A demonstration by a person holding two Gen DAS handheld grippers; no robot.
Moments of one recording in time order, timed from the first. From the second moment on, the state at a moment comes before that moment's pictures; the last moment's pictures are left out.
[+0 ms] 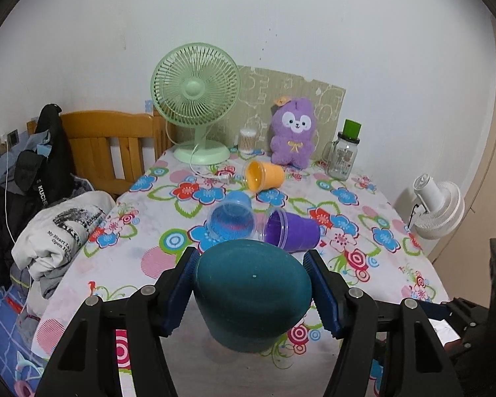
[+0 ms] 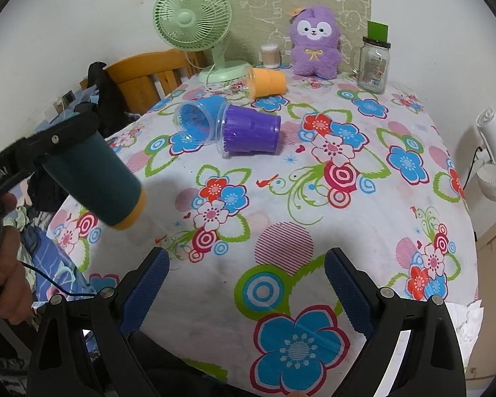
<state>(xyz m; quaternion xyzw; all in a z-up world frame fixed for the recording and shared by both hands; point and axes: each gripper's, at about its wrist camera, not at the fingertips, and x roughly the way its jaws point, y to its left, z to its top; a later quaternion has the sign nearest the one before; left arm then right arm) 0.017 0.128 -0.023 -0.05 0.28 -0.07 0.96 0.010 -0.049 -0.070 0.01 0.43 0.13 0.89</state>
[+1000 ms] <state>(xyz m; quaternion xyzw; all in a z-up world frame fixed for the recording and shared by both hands) 0.014 0.124 -0.028 -0.05 0.30 -0.07 0.95 0.013 -0.042 -0.075 0.01 0.44 0.14 0.89</state>
